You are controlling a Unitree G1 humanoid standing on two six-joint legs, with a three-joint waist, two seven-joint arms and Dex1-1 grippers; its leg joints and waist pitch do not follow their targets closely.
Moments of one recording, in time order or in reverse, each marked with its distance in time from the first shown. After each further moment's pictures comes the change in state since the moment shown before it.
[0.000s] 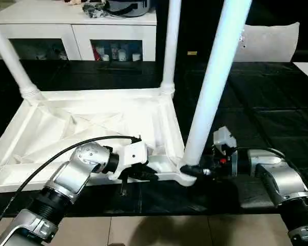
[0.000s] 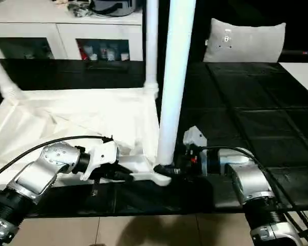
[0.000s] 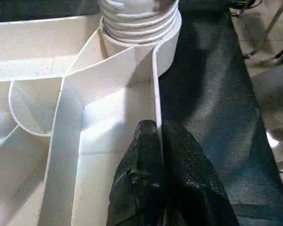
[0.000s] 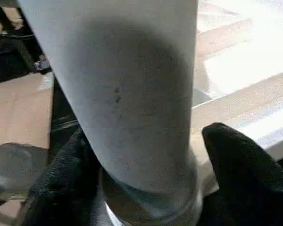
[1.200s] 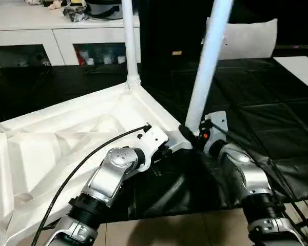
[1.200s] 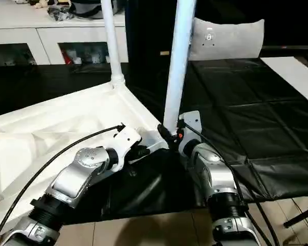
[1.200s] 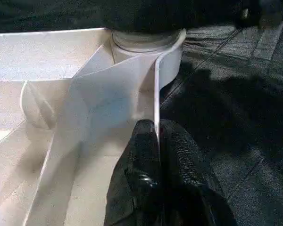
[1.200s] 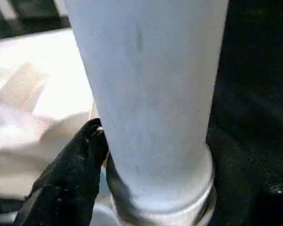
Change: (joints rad) left arm 0.014 -0.323 0.092 0.016 0.089 0.240 0.586; right arm -0.050 0.312 -0.188 0.111 -0.102 0.029 -0.811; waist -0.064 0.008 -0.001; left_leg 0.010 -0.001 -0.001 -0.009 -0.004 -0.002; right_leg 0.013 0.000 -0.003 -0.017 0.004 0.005
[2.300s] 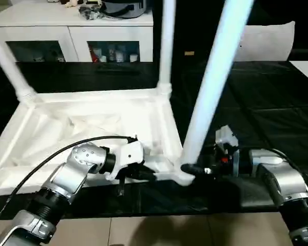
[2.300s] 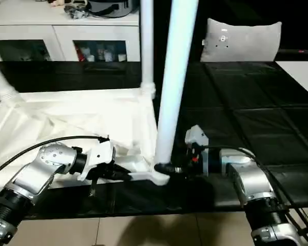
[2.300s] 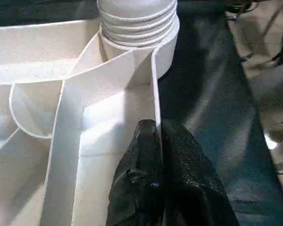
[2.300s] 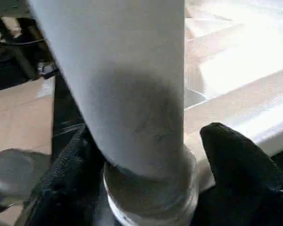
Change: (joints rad) left arm -0.008 0.328 -0.080 0.024 -0.109 -0.293 -0.606; right arm 0.064 -0.312 0.175 -0.130 0.116 -0.019 0.807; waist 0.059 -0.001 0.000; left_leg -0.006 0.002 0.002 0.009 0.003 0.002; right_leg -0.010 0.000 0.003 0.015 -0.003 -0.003
